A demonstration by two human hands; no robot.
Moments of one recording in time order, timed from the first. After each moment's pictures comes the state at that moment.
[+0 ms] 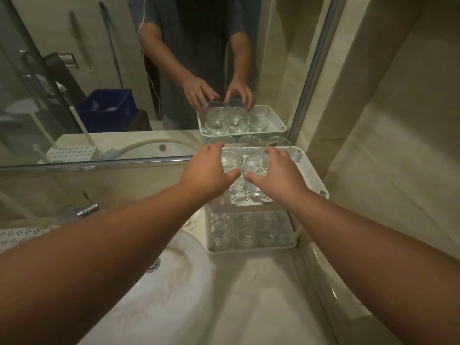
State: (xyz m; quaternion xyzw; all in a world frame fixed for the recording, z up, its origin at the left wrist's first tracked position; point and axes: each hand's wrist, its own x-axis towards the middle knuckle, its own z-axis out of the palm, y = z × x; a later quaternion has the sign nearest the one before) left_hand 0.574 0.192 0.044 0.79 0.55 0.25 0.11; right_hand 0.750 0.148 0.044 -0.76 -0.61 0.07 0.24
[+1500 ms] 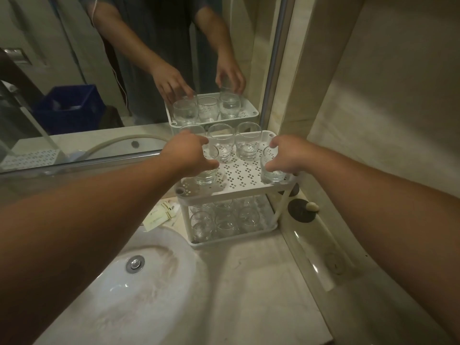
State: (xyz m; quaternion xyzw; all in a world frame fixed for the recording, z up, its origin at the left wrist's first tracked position) left_hand 0.599 0.218 0.062 0.84 0.53 0.05 0.08; right_hand 0.823 0.130 0.091 -0.80 -0.57 0.16 0.04
